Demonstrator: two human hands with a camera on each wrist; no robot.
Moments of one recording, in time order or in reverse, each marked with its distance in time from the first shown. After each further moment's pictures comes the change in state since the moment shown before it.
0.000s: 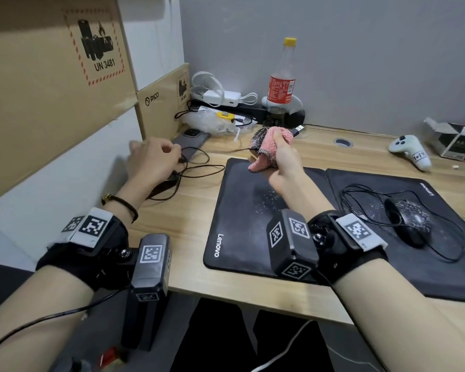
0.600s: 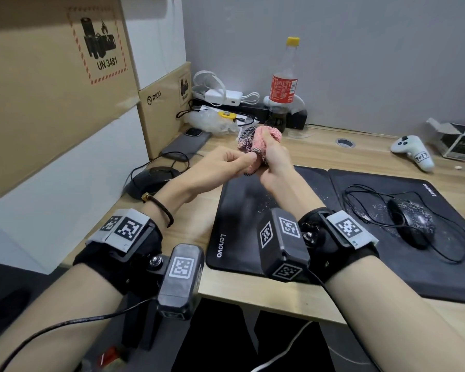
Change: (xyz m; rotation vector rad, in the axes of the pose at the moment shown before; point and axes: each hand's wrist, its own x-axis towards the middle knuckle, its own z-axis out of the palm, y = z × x) left_hand -0.044 0.068 0.018 -0.544 -0.670 0.431; right_hand 0.000 0.013 0.023 -0.069 0.006 0.018
